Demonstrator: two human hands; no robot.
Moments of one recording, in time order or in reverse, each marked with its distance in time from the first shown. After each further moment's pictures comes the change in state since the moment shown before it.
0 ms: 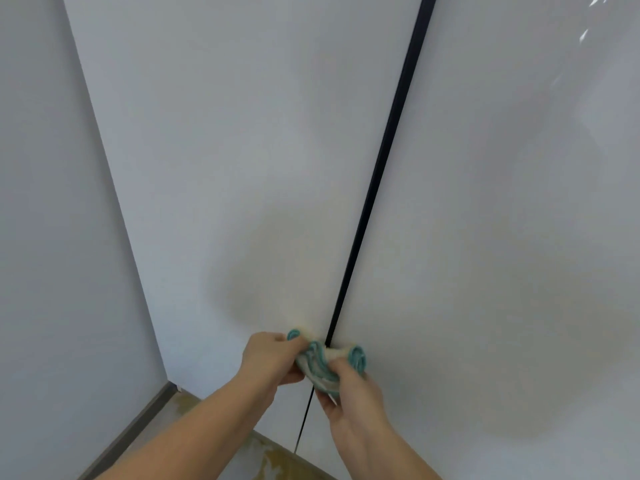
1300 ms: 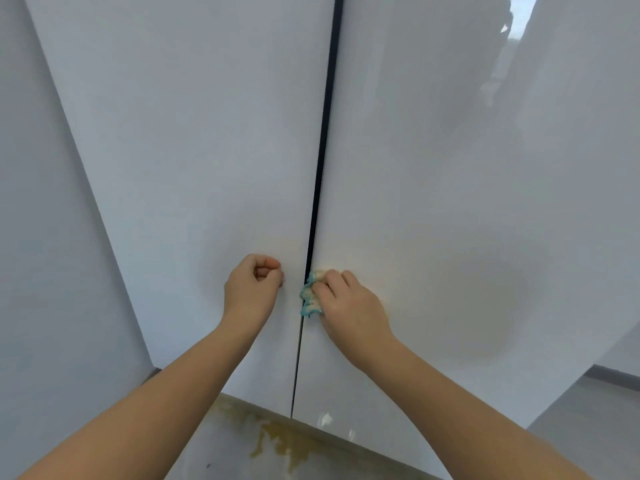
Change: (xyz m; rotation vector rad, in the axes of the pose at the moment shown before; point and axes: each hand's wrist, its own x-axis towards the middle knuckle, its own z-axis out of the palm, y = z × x) left_hand 0.000 -0.030 0.001 0.112 0.108 0.600; right_hand 0.063 0.000 -0.057 -1.709 -0.031 -1.847
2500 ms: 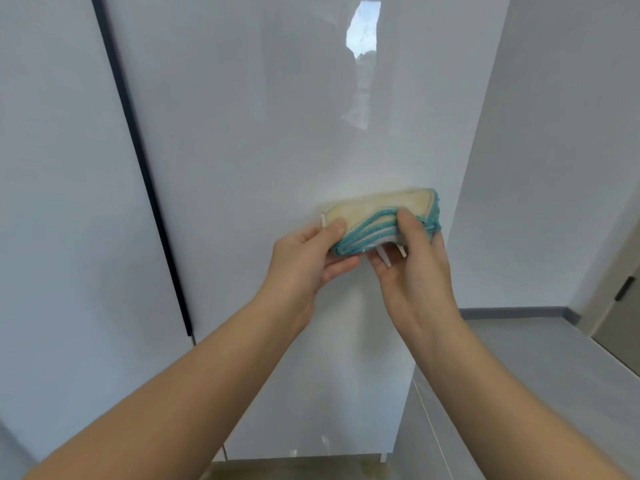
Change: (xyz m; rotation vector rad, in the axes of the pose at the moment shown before) left_hand -0.119 0.178 0.141 -0.544 -0.680 -0.127; right_hand -0.053 0.093 -0.216 1.750 1.011 1.043
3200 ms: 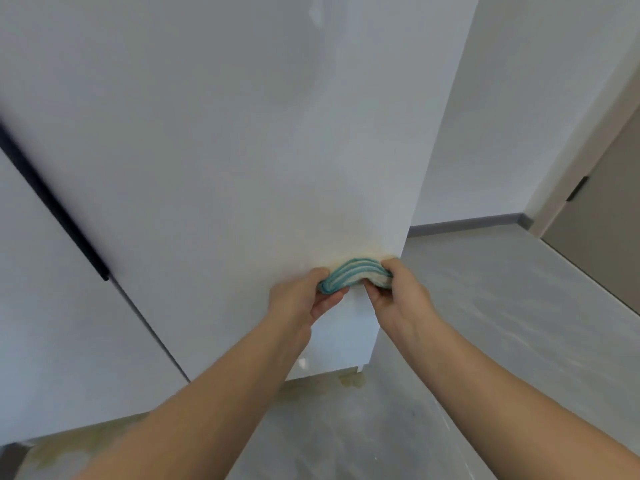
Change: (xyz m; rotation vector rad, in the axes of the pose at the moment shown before) left_hand 0.028 -0.199 -0.042 -0.090 0.150 -0.542; right_hand 0.008 0.105 -0.172 -0.071 0.654 0.332
